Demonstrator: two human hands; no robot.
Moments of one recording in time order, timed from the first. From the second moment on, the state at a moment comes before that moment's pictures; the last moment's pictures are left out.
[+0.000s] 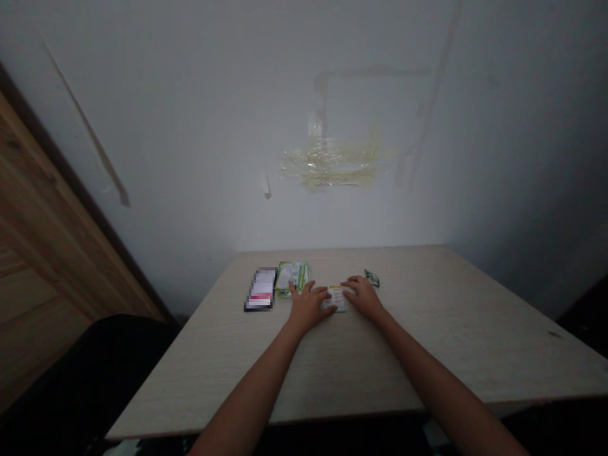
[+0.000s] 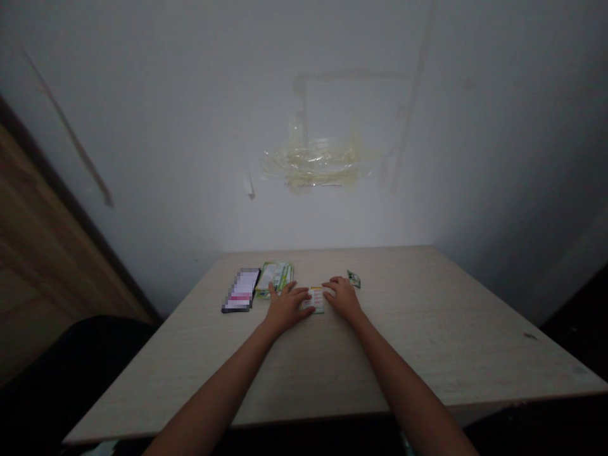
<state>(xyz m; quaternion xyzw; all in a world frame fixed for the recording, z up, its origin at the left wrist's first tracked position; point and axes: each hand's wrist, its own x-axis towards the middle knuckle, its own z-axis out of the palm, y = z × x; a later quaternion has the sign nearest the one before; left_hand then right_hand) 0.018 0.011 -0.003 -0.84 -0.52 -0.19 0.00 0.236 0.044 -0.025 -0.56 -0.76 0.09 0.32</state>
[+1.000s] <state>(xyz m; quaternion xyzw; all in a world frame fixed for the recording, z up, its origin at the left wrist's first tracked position) 0.018 0.012 -0.003 -0.83 -0.53 -0.19 0.00 0.240 0.038 -0.013 -0.53 -0.78 0.13 0.32</state>
